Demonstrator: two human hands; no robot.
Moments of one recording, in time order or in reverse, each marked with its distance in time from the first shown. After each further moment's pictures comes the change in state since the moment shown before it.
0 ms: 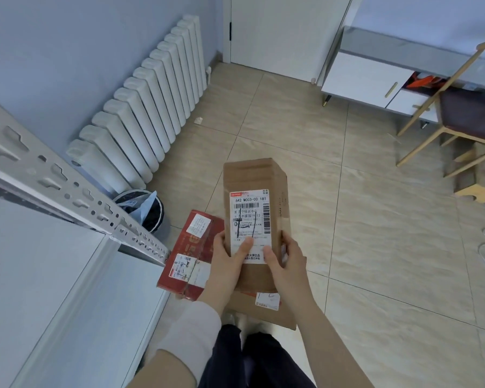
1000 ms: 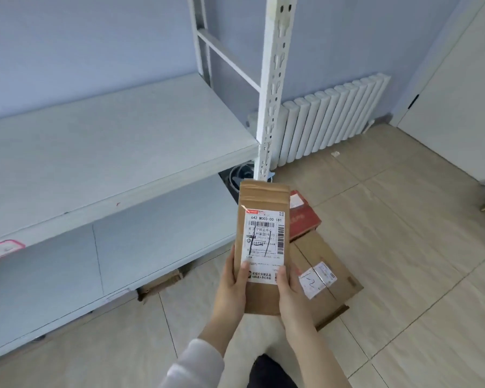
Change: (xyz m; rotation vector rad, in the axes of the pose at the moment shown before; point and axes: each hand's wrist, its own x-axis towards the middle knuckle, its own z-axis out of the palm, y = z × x) left_hand -0.267 -0.134 0.018 -0.355 0.609 0.073; right_hand -0.185 0.089 -0.036 -0.071 -0.742 -0.103
